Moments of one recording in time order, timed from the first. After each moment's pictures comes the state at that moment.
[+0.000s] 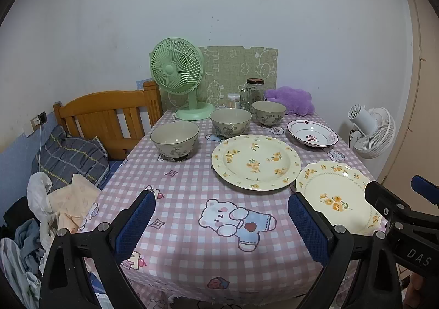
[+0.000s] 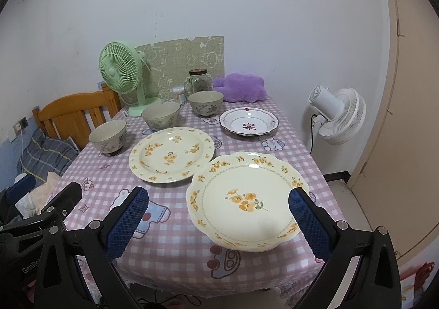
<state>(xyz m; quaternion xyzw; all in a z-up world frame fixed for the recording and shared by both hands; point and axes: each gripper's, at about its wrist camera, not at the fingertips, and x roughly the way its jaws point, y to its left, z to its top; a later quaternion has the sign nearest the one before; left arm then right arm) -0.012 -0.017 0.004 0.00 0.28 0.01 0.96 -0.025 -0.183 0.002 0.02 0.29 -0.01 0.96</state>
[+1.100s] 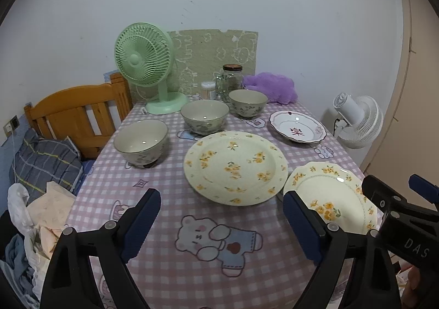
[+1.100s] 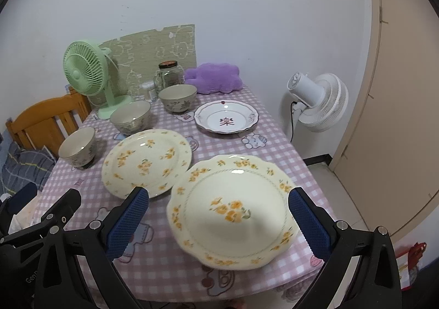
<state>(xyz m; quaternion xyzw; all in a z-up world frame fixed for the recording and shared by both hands) 0.058 -0.029 0.003 0.01 0.33 -0.05 0.94 0.027 -0.190 0.011 0.03 0.33 -0.08 0.94</state>
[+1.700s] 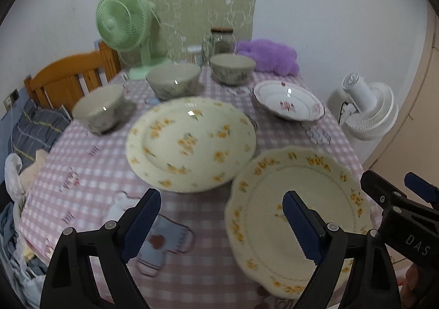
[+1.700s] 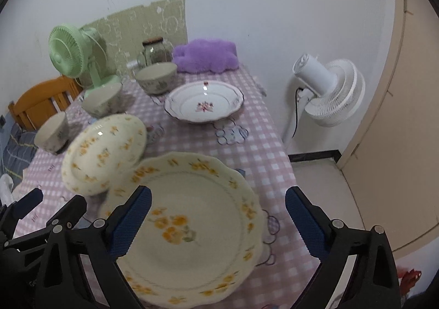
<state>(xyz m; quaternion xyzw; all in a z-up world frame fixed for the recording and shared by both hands) 0.106 -0.132 -0.049 -0.02 0.41 -0.01 0.91 0.091 -0.295 -0.033 0.02 0.39 -0.03 0.92</state>
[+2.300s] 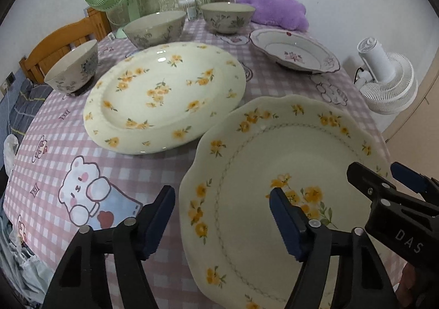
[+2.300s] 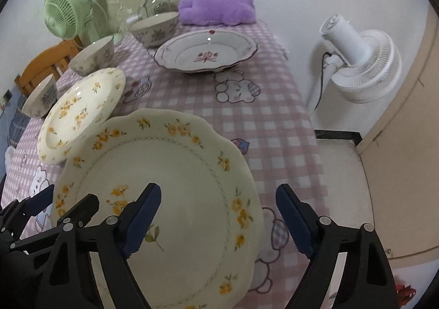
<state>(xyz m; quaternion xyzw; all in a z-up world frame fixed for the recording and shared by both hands) 0.135 -0.168 -0.109 -0.02 0.49 0.01 0.87 0.141 -0.320 -0.106 0.01 0.48 0.04 0.88</state>
